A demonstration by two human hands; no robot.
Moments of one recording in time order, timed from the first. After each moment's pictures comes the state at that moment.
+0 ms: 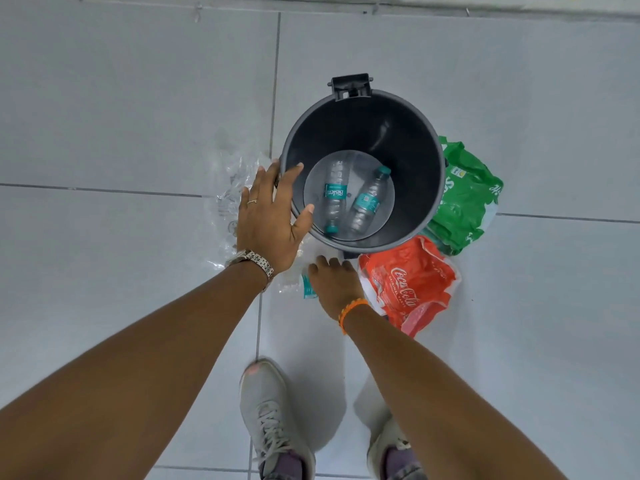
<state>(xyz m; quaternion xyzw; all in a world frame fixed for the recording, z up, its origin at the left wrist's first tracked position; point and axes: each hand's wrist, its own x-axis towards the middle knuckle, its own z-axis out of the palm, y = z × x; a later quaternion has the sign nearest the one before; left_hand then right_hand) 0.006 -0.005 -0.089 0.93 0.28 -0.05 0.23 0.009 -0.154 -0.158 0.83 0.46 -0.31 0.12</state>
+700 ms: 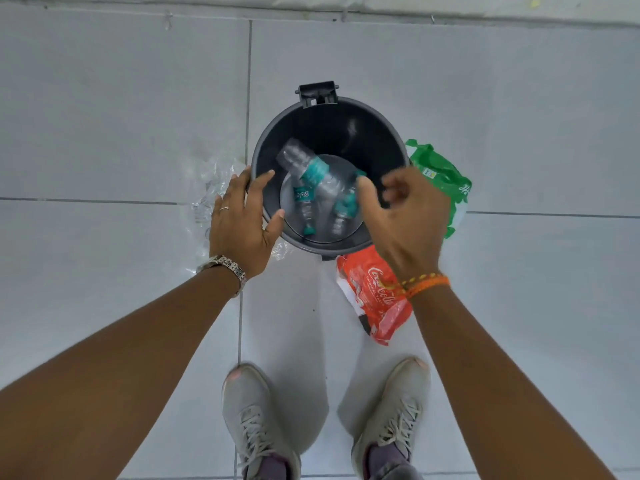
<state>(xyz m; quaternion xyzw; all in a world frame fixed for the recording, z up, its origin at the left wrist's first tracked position) 0.006 -0.005 -0.083 0.93 0.27 -0.03 0.26 0.119 -0.195 -0.008 0.92 0.06 -0.03 -0.38</state>
